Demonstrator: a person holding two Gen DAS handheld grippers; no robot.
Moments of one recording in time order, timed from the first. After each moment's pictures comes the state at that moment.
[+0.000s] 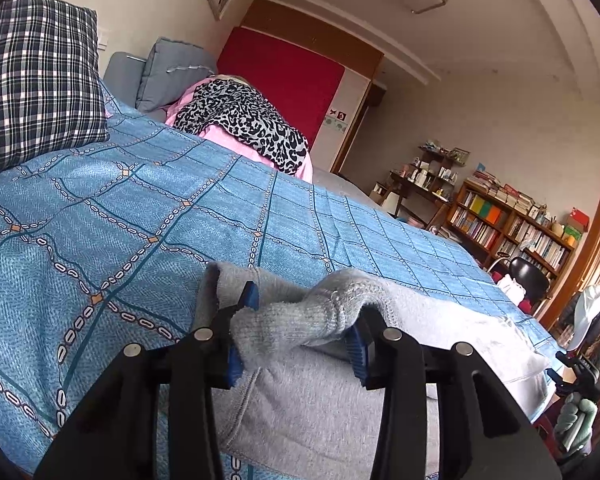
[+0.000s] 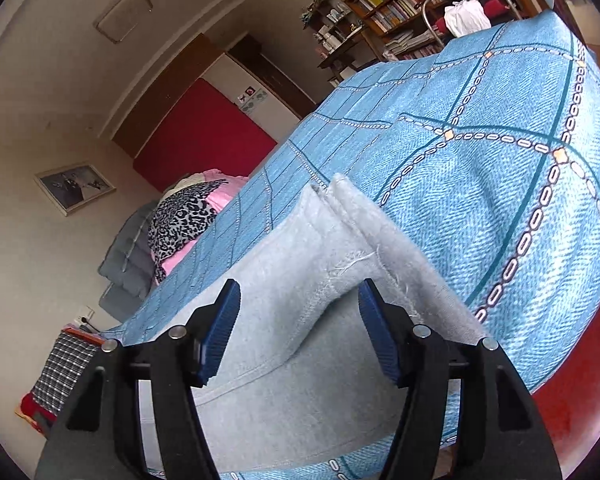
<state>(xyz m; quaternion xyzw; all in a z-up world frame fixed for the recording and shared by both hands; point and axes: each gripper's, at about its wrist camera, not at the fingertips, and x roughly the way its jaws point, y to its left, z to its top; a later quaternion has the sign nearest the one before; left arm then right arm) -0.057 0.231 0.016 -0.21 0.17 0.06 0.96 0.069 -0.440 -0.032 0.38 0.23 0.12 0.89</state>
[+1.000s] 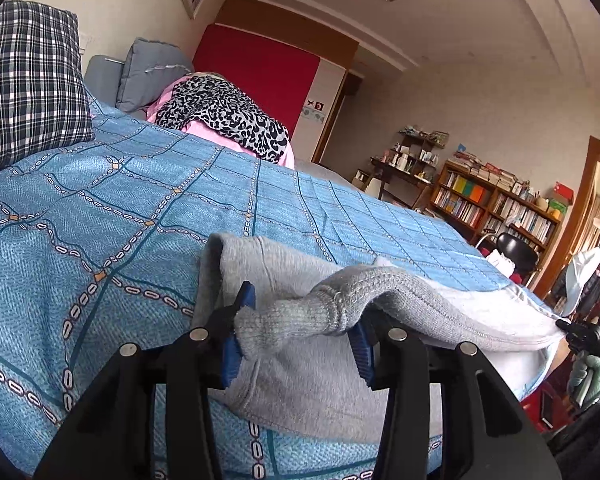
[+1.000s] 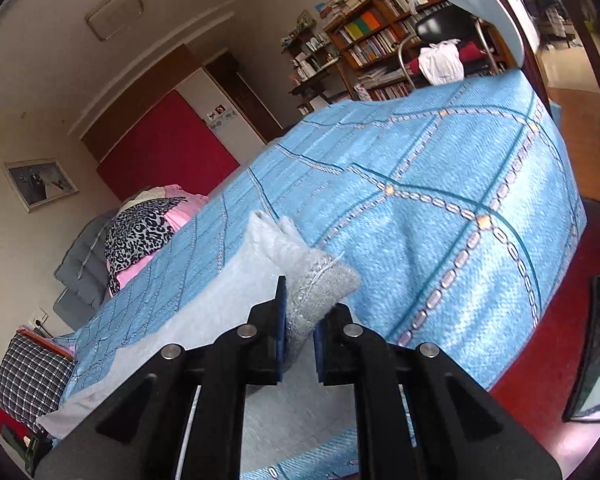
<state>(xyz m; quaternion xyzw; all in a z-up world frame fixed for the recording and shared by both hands) -0.080 0.227 -0.007 -0.16 0.18 0.02 0.97 0.047 -0.471 -0.018 0.32 0.22 0.01 0.92</state>
